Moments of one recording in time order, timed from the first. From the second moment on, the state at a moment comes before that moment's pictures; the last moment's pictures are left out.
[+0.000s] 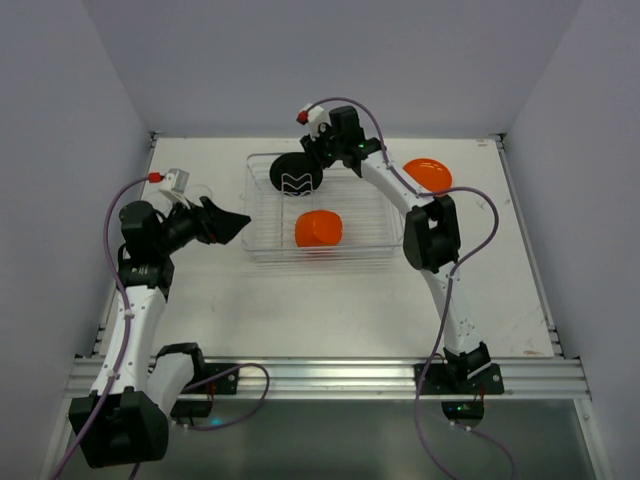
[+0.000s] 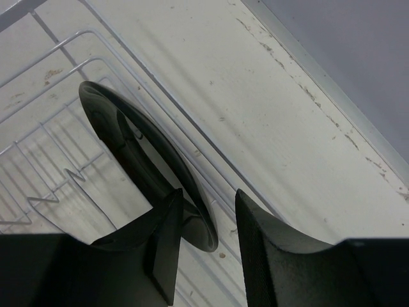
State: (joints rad) left arm 0.12 0.90 0.69 -0.02 0.82 -0.43; right arm 0.49 2.44 2.27 -0.39 -0.28 -0.28
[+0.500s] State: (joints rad) left arm 0.12 0.90 0.69 -0.02 0.83 -0.43; right arm 0.50 2.39 2.11 -0.24 -0.22 -0.33
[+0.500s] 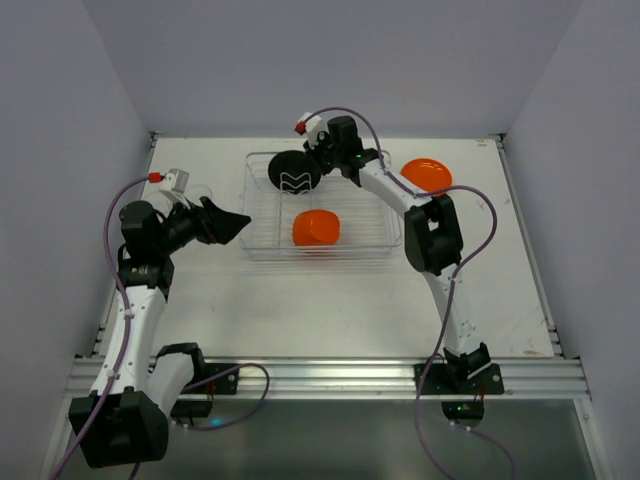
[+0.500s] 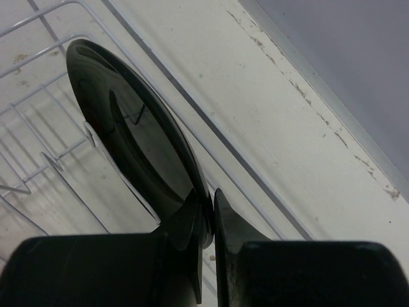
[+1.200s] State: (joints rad) left arm 0.12 0.90 0.69 -0.02 0.83 -0.43; right arm 0.51 2.30 1.99 -0.18 -0.17 -0.34
